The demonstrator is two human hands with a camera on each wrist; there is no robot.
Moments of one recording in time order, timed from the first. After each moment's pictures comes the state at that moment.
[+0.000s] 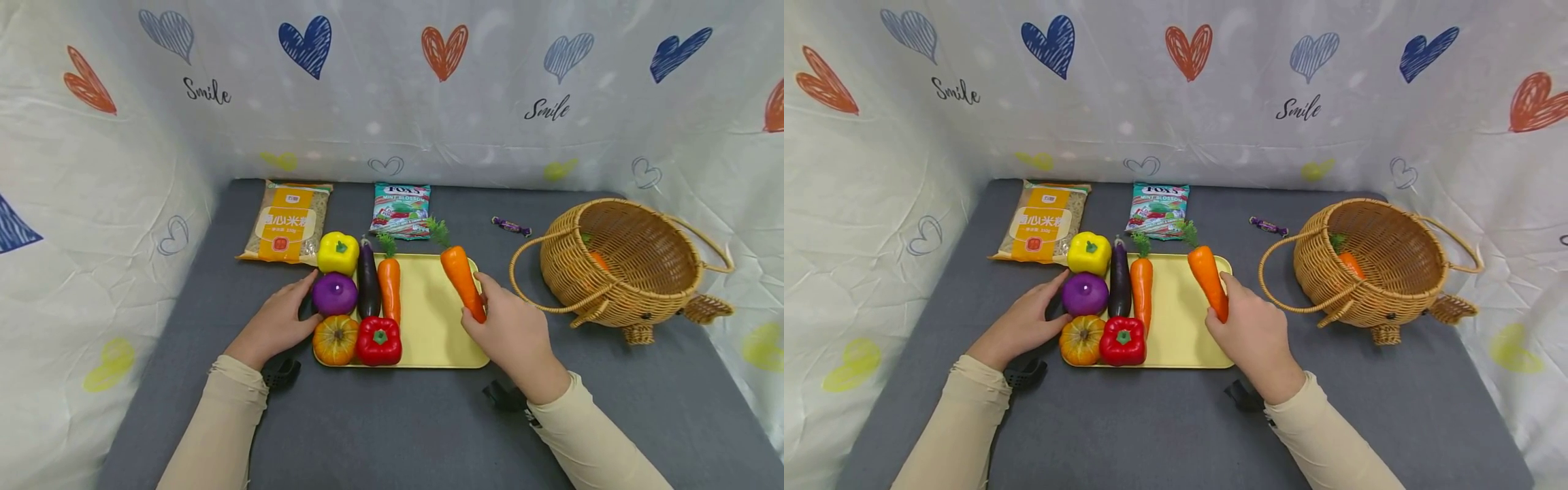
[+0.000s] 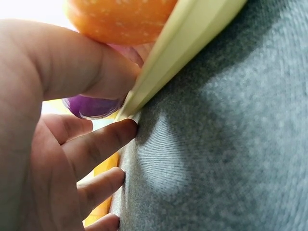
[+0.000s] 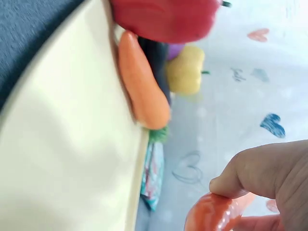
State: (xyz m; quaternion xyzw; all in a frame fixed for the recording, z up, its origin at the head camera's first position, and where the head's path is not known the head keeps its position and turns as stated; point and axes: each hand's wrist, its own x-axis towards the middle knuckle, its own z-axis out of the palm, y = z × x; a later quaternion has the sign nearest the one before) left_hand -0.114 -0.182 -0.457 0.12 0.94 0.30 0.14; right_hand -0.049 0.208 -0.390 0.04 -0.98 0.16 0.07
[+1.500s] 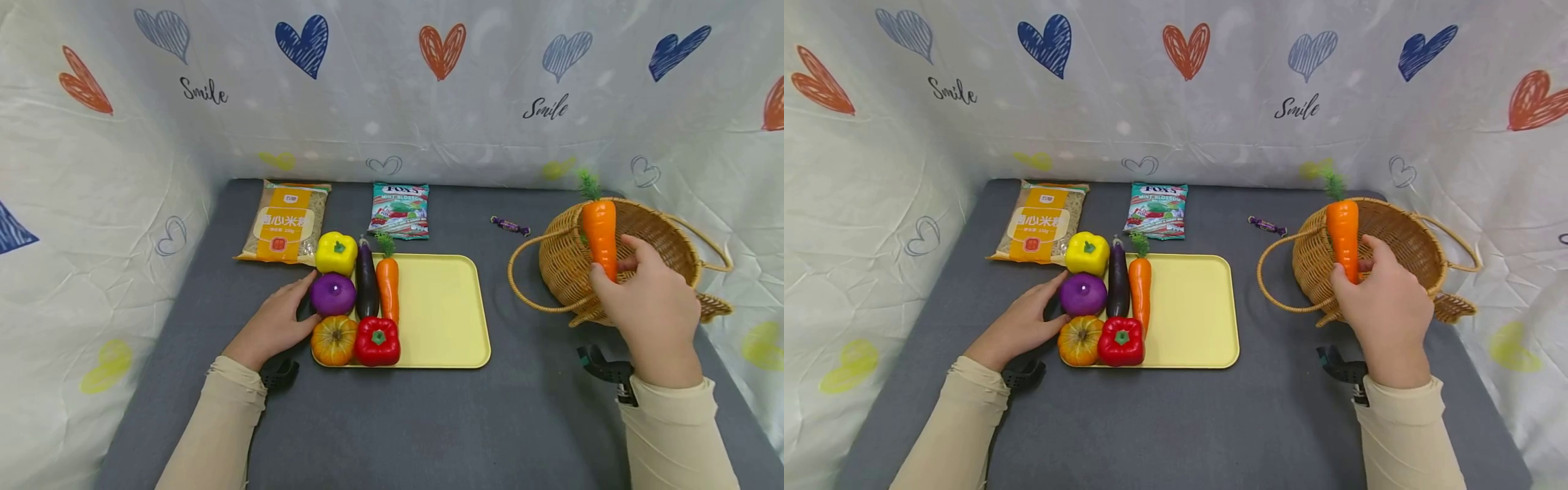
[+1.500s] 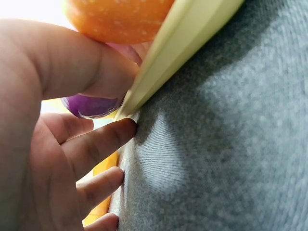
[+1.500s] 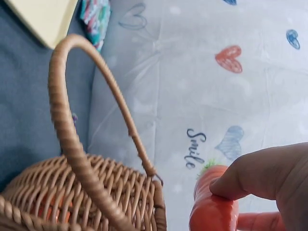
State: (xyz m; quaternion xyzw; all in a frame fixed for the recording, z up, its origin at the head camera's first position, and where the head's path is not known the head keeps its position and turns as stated) left_hand -0.114 -0.185 -0.458 0.14 0.93 0.30 0.13; right_hand -0.048 0.343 -0.325 -0.17 -0.97 0.14 0.13
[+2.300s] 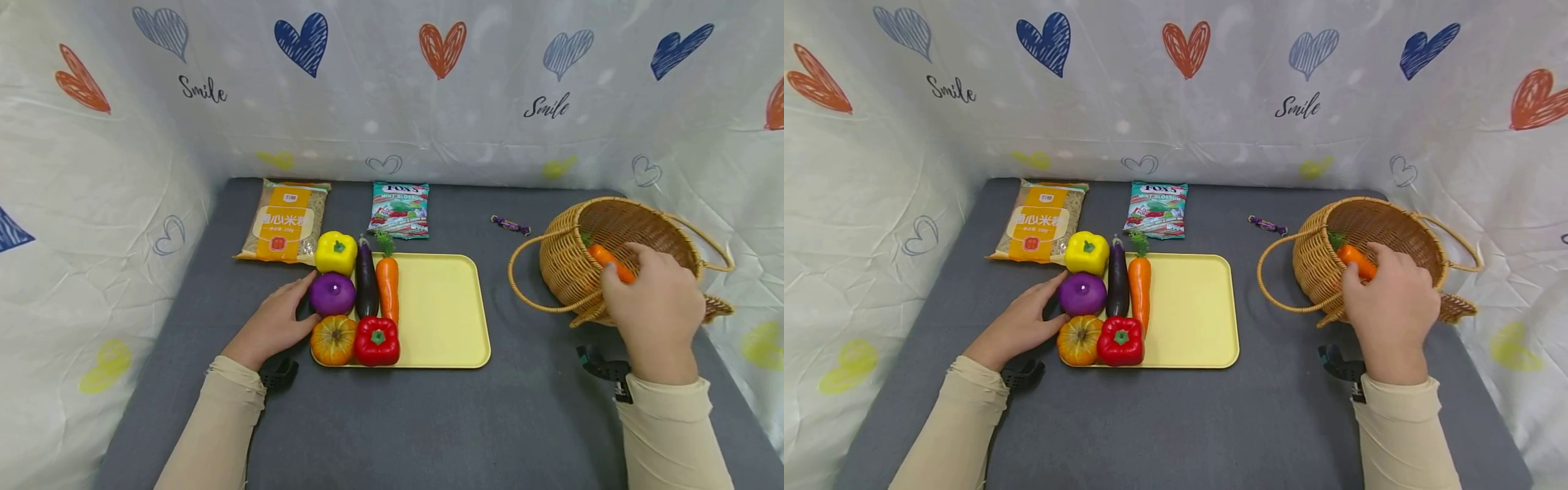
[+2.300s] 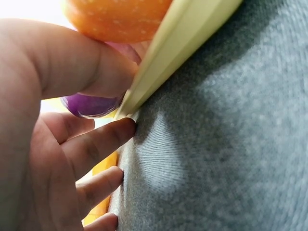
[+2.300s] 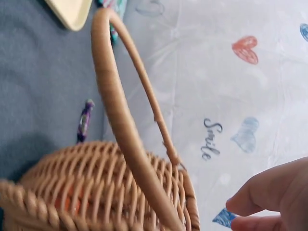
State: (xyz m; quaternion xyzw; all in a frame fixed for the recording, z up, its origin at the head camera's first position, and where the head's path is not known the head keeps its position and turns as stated) left_hand -0.114 -0.184 -0.457 0.13 0.93 0.30 0.13; right_hand -0.053 0.354 -0.337 -0.18 -0.96 0.11 0.15
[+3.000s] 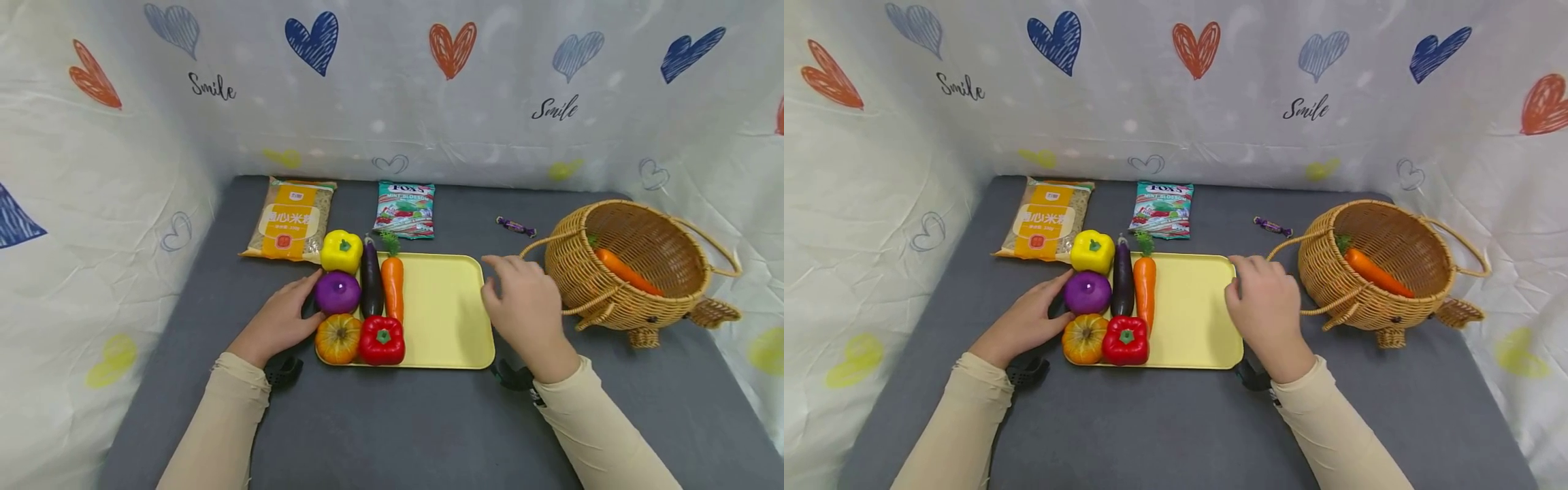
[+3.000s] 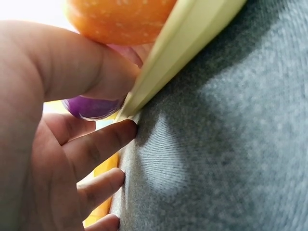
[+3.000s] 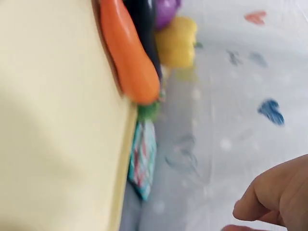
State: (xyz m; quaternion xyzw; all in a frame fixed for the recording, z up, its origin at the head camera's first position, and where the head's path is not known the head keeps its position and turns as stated) left_hand -0.114 -0.185 -0.457 0.14 0.94 0.30 0.13; right_hand -0.077 0.222 -0.383 0.10 -0.96 0.12 0.22
